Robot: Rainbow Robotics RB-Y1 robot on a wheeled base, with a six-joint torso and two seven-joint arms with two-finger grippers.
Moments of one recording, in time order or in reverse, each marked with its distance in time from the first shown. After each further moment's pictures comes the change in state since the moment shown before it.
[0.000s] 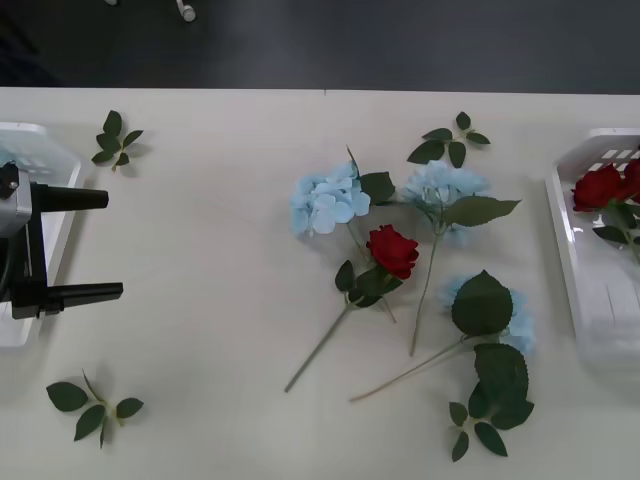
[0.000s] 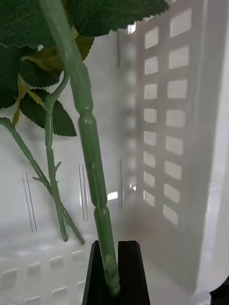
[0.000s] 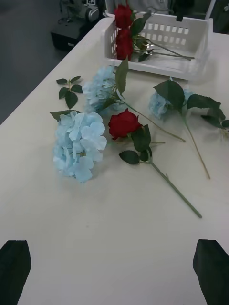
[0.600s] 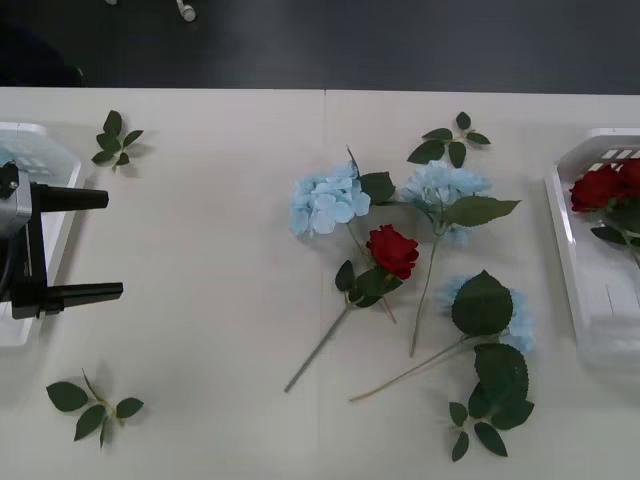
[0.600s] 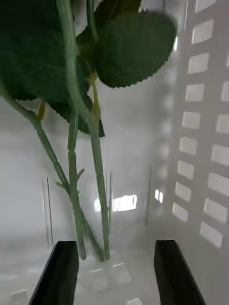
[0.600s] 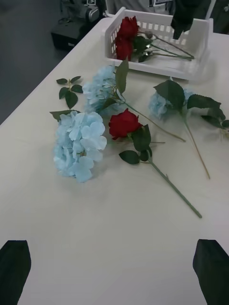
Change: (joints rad) right arm 0.011 0.048 0.077 0.014 0.049 -0.093 -0.006; left arm 0.000 0.000 0.000 0.000 0.000 0.000 0.000
